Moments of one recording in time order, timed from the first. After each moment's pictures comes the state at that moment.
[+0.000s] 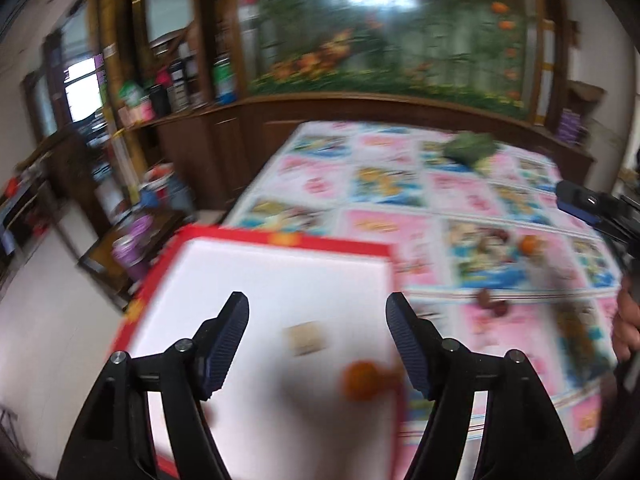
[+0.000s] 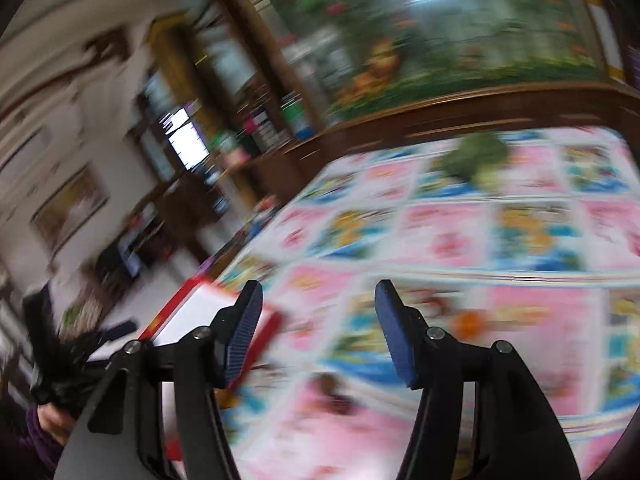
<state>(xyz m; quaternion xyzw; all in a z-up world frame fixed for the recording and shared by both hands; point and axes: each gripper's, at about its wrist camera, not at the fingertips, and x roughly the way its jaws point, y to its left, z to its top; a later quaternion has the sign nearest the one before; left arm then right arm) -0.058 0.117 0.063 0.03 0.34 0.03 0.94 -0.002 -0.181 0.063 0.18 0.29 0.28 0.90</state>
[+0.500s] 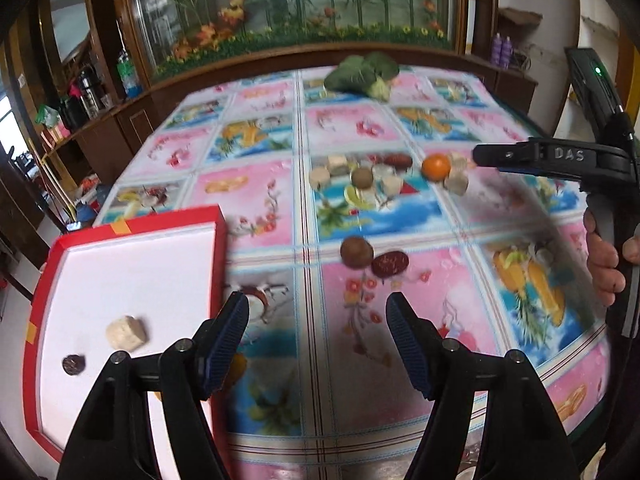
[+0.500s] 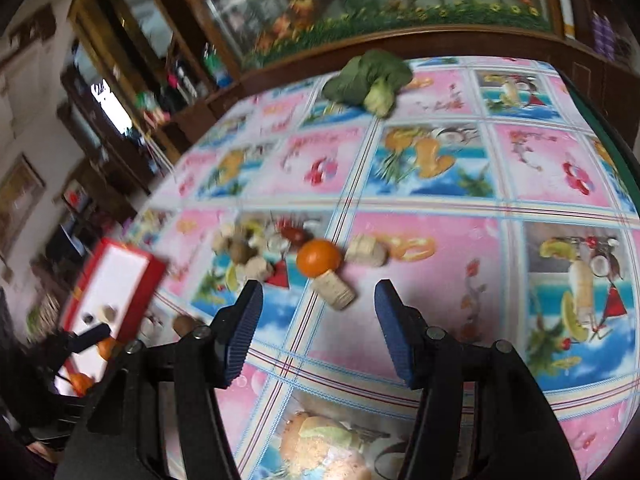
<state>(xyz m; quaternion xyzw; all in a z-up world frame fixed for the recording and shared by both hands) -0.026 0.015 0.004 0.09 0.42 -0.07 0.90 0.030 -0.213 0.003 0.12 0.42 0.20 0.88</state>
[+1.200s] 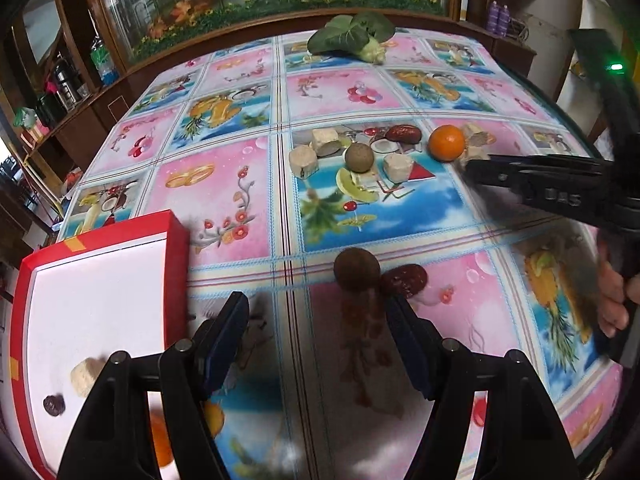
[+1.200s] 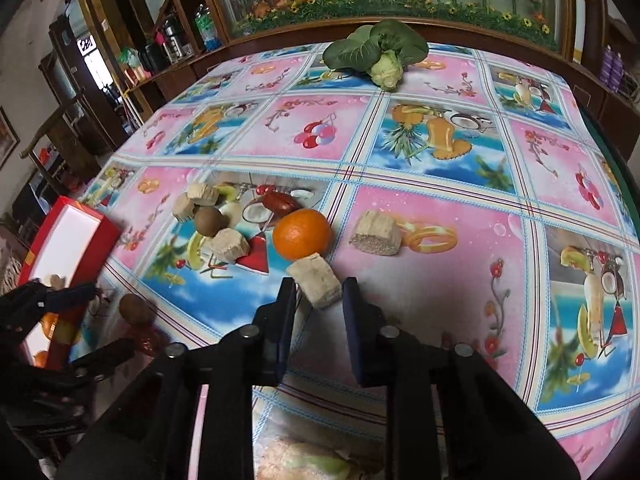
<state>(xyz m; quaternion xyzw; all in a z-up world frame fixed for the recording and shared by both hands) 0.023 0.000 -0.023 0.11 0.47 -0.08 0.87 0.044 -0.187 -0.022 0.05 0.45 0.17 0.88</state>
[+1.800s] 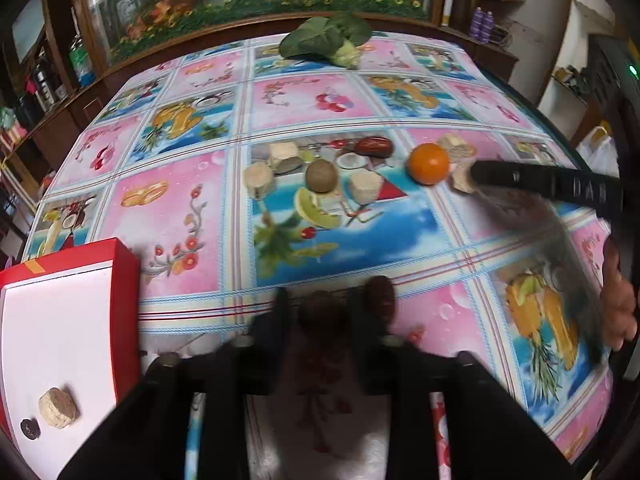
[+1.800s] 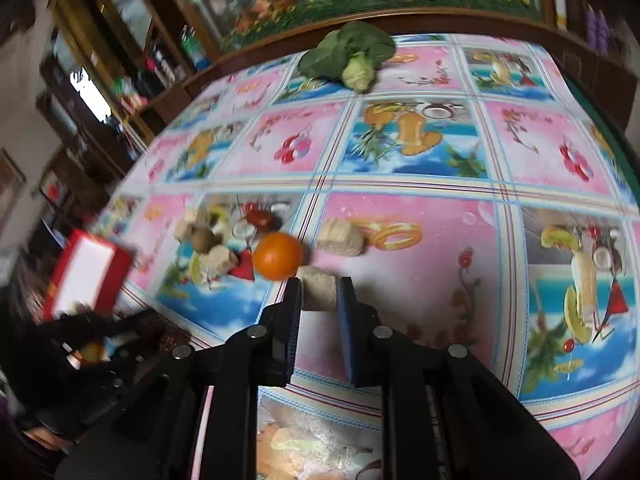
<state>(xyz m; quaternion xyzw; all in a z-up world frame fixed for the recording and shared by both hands) 0.034 -0.019 -0.029 0.09 0.47 -0.13 0.87 0.046 -0.225 -0.015 0.13 0.45 0.17 0.87</state>
